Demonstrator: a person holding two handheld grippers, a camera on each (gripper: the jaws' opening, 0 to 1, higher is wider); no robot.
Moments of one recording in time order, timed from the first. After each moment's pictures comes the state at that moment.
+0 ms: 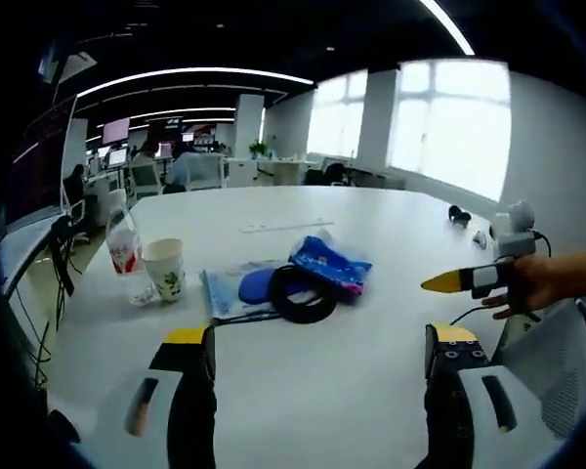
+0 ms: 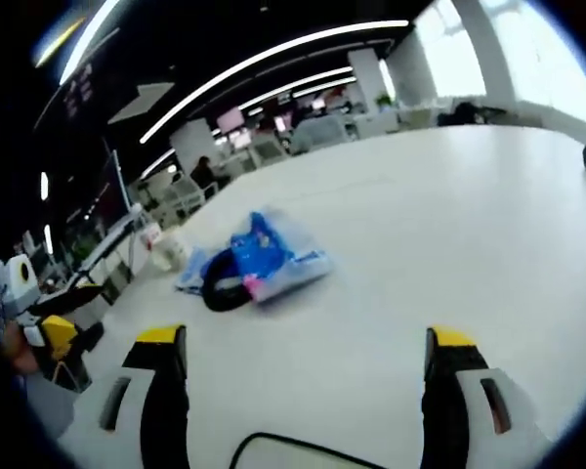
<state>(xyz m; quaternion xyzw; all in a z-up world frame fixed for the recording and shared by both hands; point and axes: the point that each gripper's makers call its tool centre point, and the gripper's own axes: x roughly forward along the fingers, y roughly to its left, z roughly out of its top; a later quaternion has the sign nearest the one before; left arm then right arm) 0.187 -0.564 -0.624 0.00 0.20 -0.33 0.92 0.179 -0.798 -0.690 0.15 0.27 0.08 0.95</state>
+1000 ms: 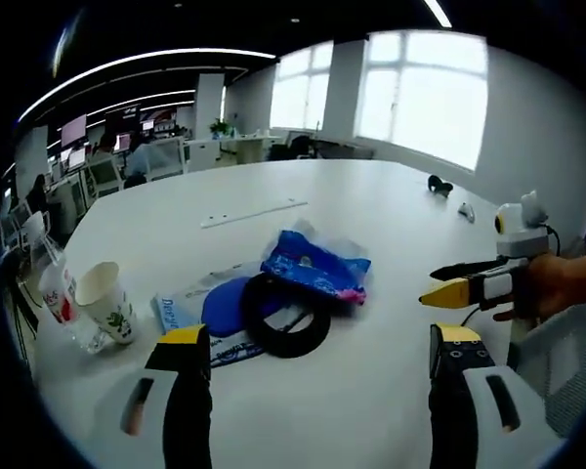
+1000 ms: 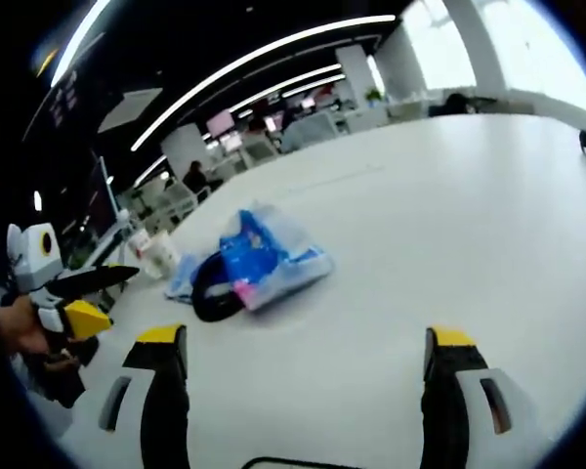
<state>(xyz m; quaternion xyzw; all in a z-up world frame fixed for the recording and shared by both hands) 0.253 -0.624 -0.651 0.04 0.25 -0.41 0.88 0.208 -0.792 -0.706 0.17 0.28 0.07 0.94</state>
